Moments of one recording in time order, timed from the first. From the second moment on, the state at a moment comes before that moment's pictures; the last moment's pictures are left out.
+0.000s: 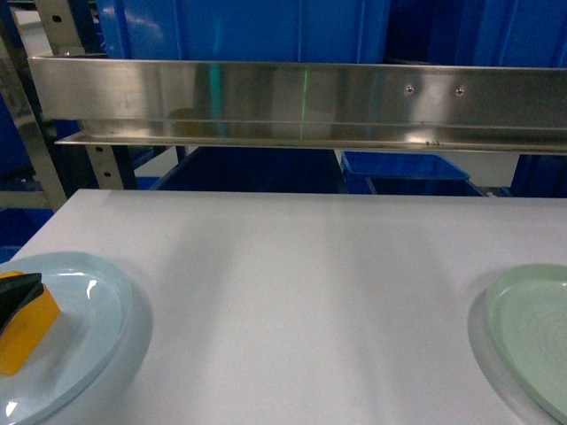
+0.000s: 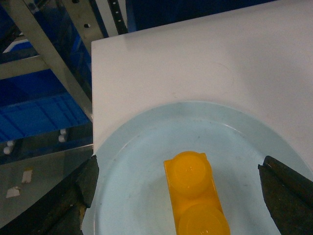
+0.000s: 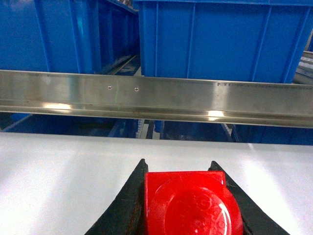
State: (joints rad) left arm 0.07 1.38 0.32 0.60 0.16 0.23; right arm 0.01 0.50 0.36 0.09 -0.03 -0.01
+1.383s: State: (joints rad) left arm 0.11 1.36 0.58 0.36 0.24 0.18; right arm 0.06 0.46 0.35 0.10 0.02 -0.02
